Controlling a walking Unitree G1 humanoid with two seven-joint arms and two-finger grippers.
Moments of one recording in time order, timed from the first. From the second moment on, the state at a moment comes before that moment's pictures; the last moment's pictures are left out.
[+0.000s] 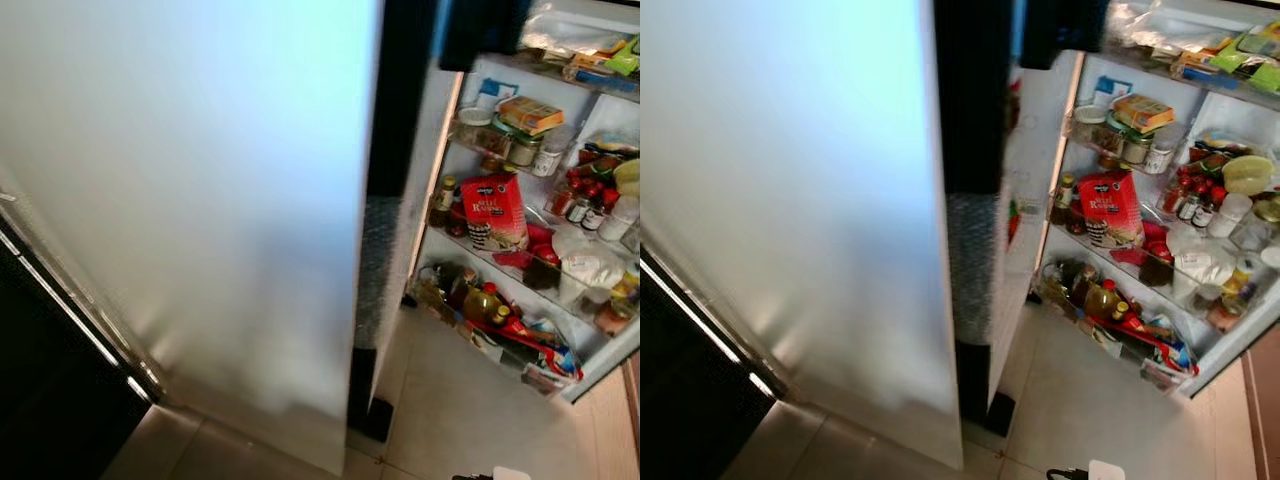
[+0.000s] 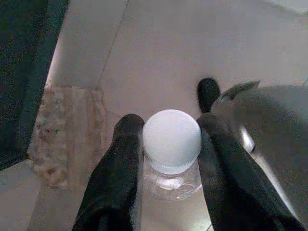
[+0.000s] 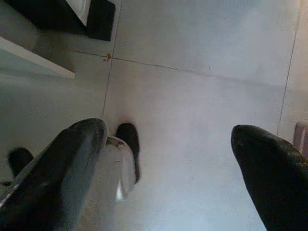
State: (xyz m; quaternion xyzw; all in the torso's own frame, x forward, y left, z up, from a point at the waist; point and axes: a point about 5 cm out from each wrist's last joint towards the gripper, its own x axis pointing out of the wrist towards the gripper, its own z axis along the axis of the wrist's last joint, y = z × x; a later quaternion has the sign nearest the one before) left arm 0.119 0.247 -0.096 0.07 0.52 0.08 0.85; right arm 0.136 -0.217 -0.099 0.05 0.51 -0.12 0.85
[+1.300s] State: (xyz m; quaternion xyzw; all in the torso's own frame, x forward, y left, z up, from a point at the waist) left arm 0.118 0.253 -0.095 0.08 0.52 0.08 0.84; right arm 0.150 -0.191 -0.098 0.00 0.50 -0.03 0.86
